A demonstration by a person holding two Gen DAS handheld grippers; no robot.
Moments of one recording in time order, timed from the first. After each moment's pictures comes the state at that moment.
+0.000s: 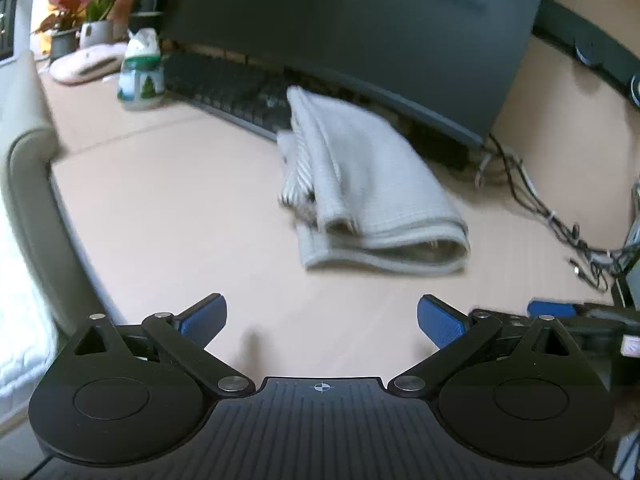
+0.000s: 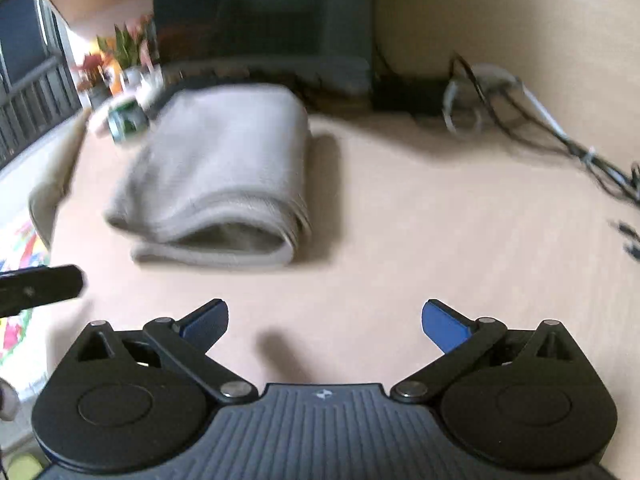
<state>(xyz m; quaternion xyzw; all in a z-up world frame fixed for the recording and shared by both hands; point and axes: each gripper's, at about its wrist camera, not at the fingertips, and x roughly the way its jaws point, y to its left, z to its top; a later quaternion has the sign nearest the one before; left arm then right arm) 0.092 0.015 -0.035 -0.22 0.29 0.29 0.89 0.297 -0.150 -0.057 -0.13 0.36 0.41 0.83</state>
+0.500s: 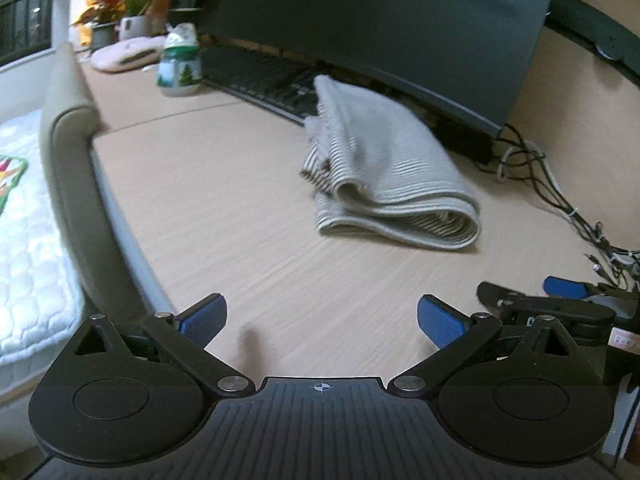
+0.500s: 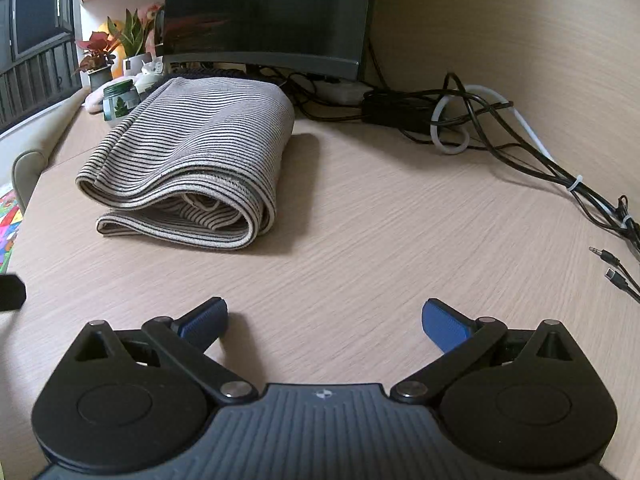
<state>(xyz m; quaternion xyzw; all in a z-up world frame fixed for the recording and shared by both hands) 0.076 -0.015 -0.035 -0.23 0.29 0.36 0.86 0.299 -0.159 -0.069 -0.15 0.31 0.42 0.84</state>
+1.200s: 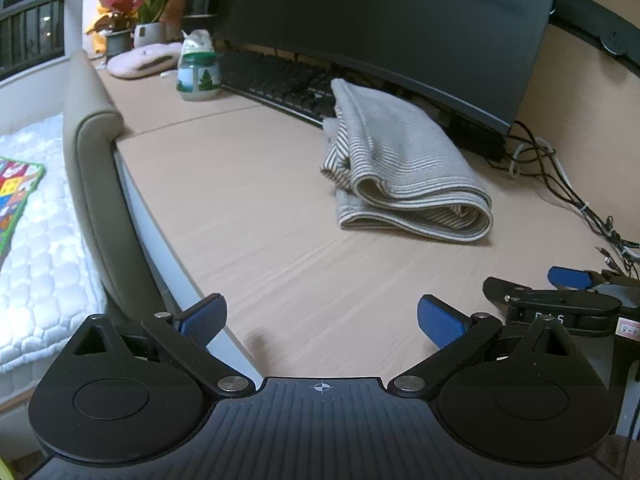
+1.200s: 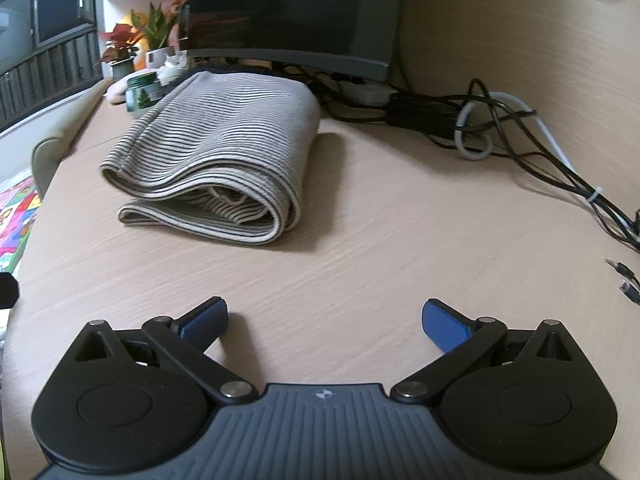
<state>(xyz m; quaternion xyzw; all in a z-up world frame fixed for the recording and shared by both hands) 0.063 -0.023 -0.030 -0.21 0.30 0.37 0.86 0.291 -0.154 -0.068 -0.16 0.30 0.45 0.83</state>
